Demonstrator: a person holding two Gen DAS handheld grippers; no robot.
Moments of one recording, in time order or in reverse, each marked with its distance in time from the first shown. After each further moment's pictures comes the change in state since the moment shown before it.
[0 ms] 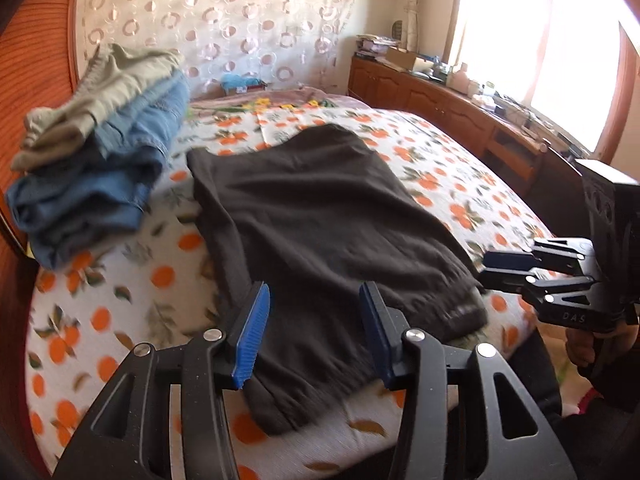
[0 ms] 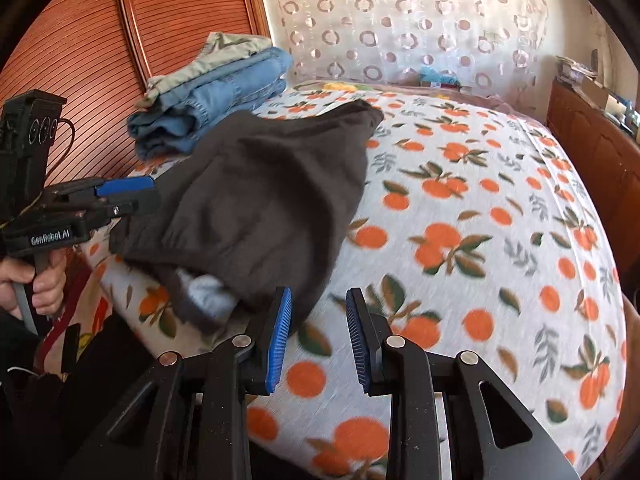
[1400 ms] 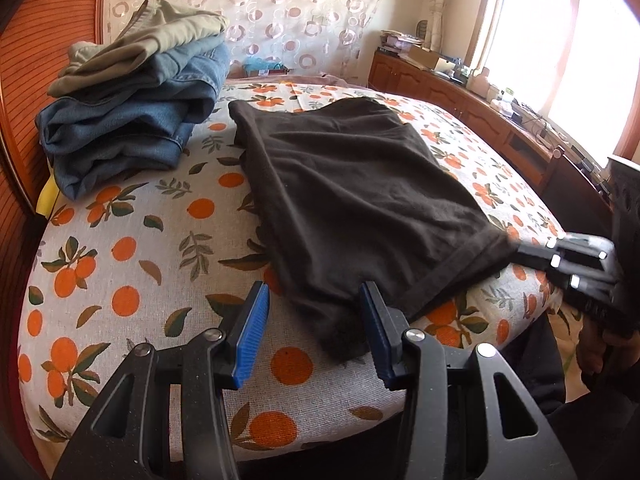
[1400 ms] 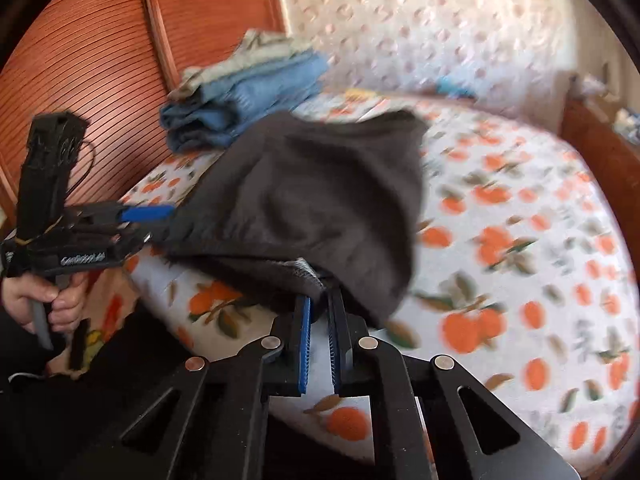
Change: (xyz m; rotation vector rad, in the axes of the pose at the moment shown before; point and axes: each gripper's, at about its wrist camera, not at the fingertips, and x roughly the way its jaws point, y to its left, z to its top) left arm -0.007 0.033 -0.035 -0.088 0.029 0.029; right arm 0.002 0.038 0.001 -0.032 -0.056 -0.026
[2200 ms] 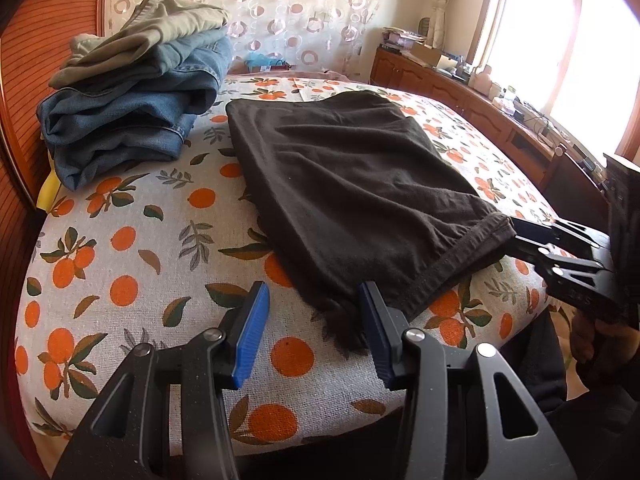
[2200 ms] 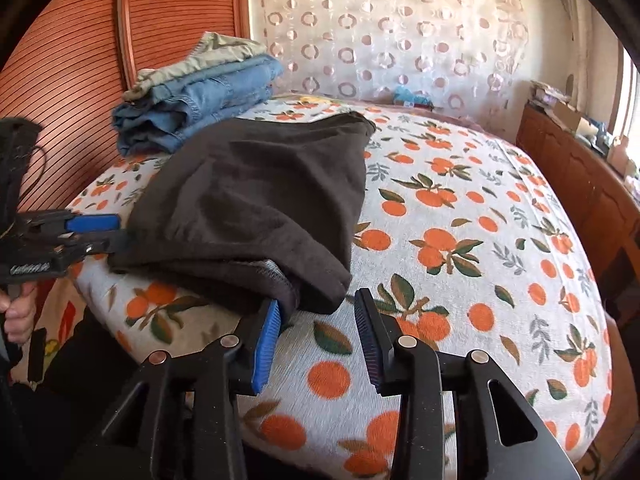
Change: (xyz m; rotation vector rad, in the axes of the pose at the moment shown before) left arm 0.000 0.000 -0.005 -0.006 0.009 0.001; right arm 0.011 -0.006 -0.007 0.009 0.003 -0.141
